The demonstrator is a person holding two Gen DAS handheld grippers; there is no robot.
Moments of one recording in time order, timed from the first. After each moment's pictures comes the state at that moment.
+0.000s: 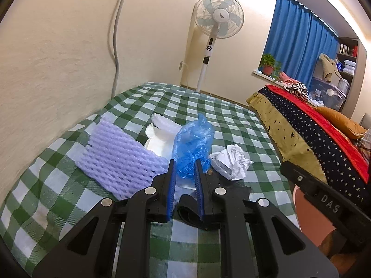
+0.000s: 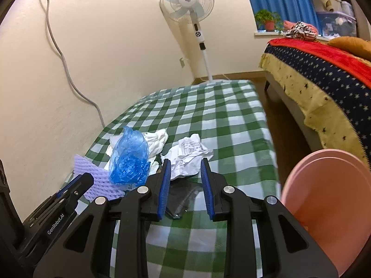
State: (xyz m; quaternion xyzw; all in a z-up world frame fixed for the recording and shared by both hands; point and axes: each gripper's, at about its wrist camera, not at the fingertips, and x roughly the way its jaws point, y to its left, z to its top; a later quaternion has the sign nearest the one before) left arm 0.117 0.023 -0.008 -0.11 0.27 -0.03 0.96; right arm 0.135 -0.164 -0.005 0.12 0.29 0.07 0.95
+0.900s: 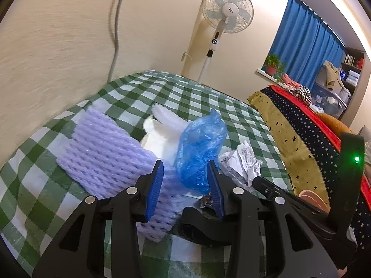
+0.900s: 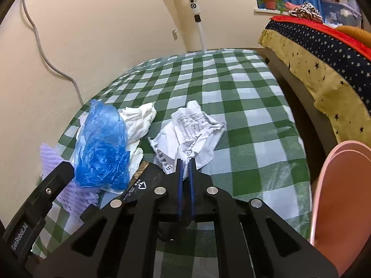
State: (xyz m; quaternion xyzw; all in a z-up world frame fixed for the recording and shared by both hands) left arm 0.152 0.029 -0.027 -0.15 0.30 -0.04 0.94; right arm 0.192 -0.142 -0.048 0.10 0.37 0.05 0.92
